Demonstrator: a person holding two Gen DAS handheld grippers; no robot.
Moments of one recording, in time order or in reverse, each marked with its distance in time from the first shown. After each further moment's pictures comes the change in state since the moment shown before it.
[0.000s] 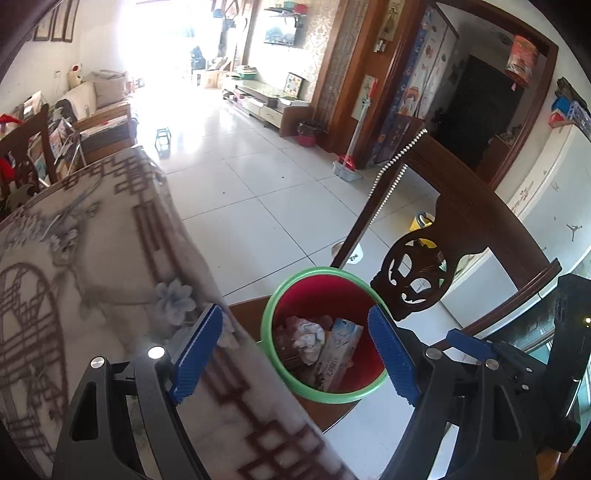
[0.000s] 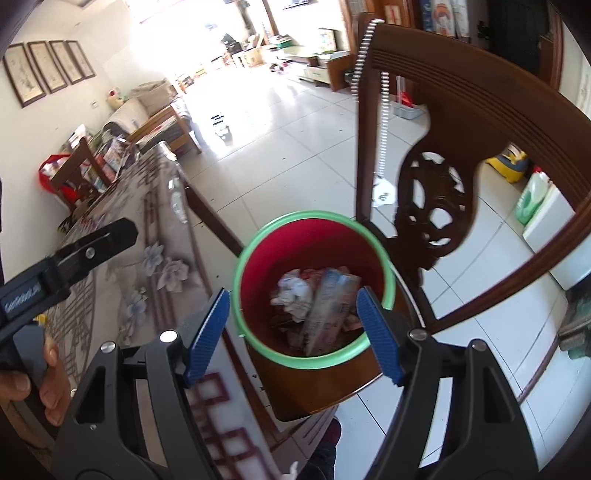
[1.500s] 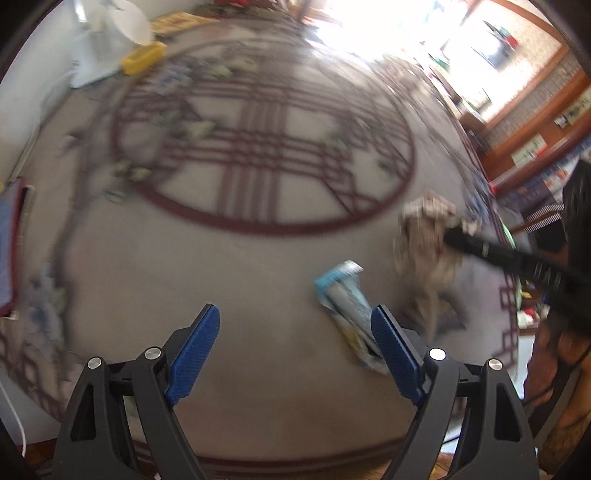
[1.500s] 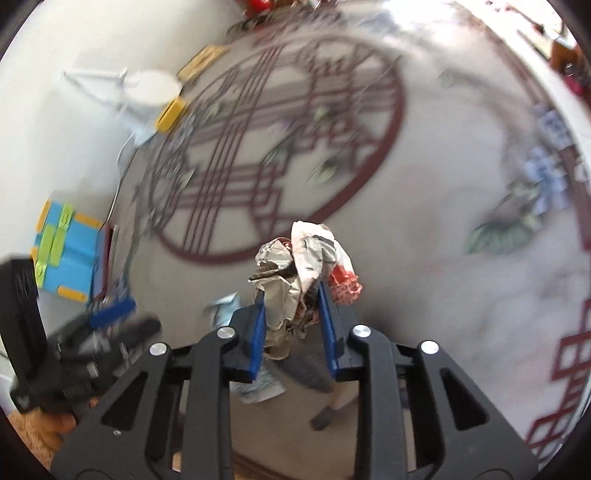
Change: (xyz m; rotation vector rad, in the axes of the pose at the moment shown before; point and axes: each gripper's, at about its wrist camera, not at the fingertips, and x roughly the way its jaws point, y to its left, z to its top) left arm -0.160 0.288 -0.276 -0.593 0.230 0.257; right arm 0.061 0.333 -0.161 -0.473 0.432 0.413
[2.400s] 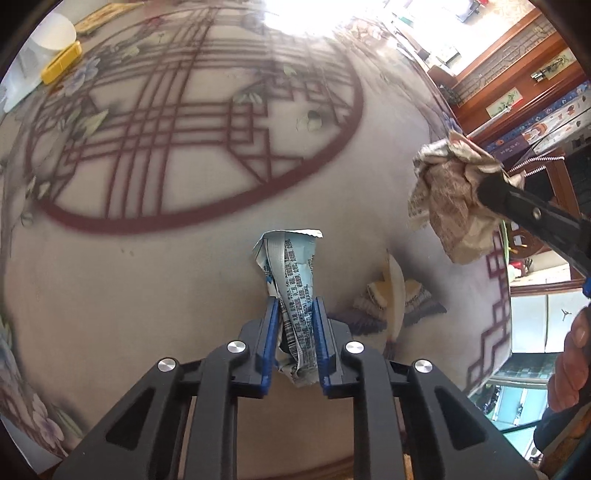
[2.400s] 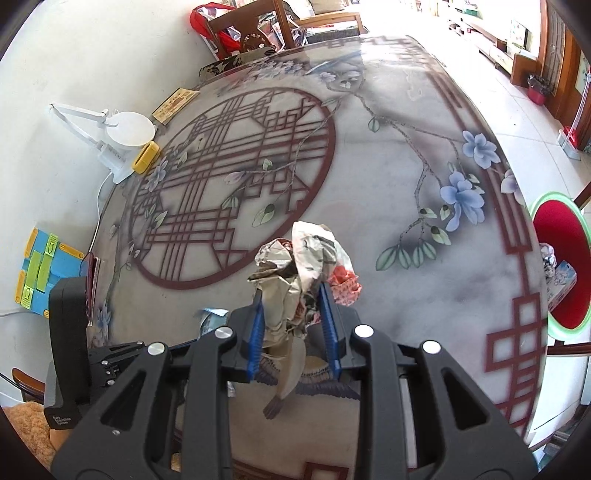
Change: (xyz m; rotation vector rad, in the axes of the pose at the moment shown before) left arm 0.044 -0.049 0.011 0.118 0.110 -0.044; right arm -0.049 -0.022 -0.002 0.009 -0.111 -0.107
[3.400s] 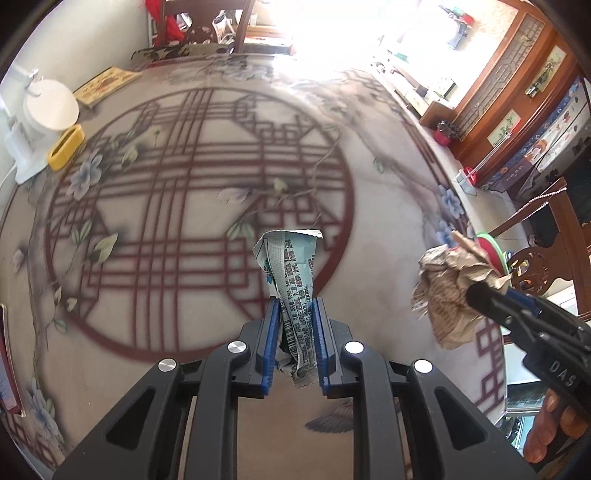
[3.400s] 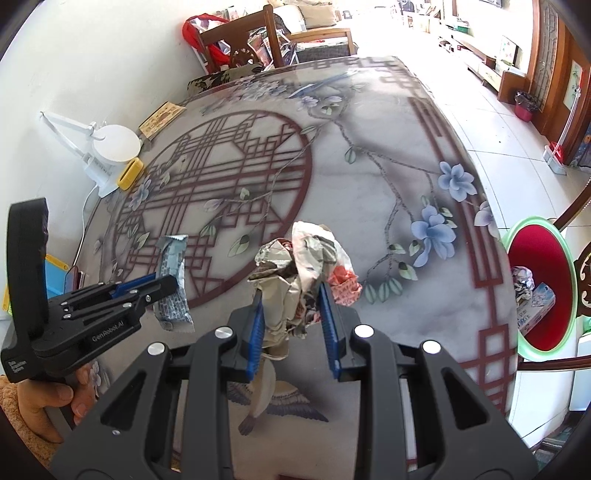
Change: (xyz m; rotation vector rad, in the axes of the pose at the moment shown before) left arm -0.037 -0.030 0.071 0.038 -0.195 0.072; right arm -0.012 -0.017 0.021 -0.003 -0.055 -0.066
